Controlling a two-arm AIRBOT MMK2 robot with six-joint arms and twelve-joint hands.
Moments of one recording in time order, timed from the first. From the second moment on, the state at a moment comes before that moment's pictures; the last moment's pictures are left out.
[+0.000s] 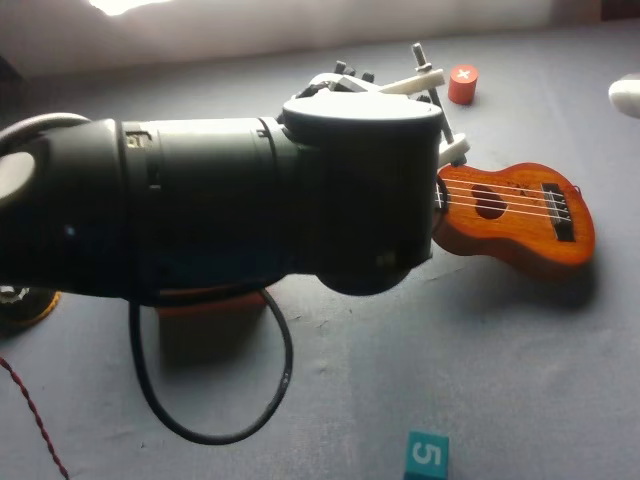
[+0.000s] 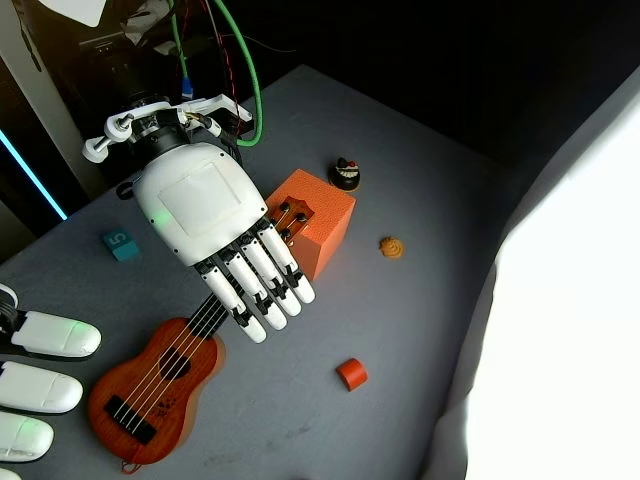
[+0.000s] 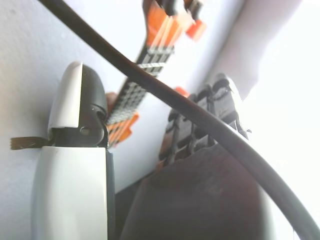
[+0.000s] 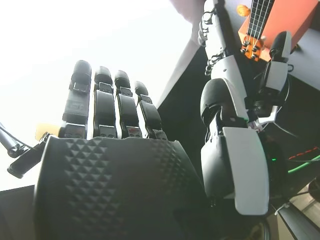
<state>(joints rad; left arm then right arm) 0.23 -1.53 1.01 1.16 1.11 -0.22 -0.31 -0.54 0.73 0.21 0.40 -1.33</state>
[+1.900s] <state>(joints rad) 0.39 -1.66 1.22 1.29 1.04 -0.30 -0.31 -0.55 0.74 0.21 0.41 -1.34</state>
